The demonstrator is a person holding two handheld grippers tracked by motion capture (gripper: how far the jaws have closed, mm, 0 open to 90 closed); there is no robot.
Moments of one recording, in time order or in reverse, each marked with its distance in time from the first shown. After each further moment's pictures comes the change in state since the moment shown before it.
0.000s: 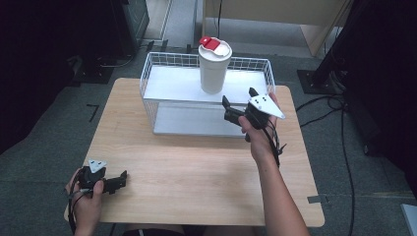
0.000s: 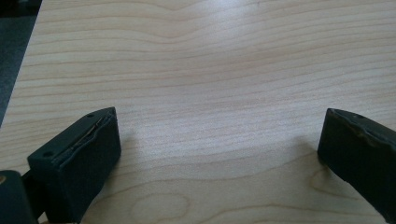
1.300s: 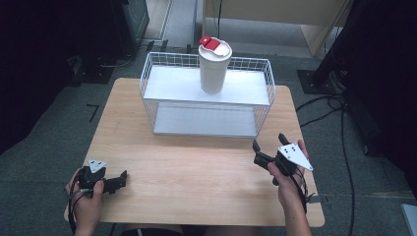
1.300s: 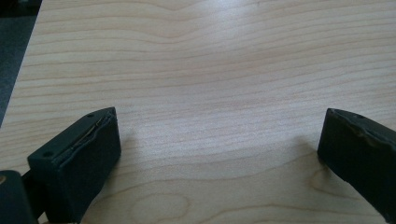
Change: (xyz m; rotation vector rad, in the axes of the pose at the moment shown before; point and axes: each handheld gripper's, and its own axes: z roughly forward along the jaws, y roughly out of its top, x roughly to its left) left arm 0.000 0.000 0.000 0.002 0.000 0.001; right arm -0.047 -0.096 -0.105 0.106 -0.143 0.005
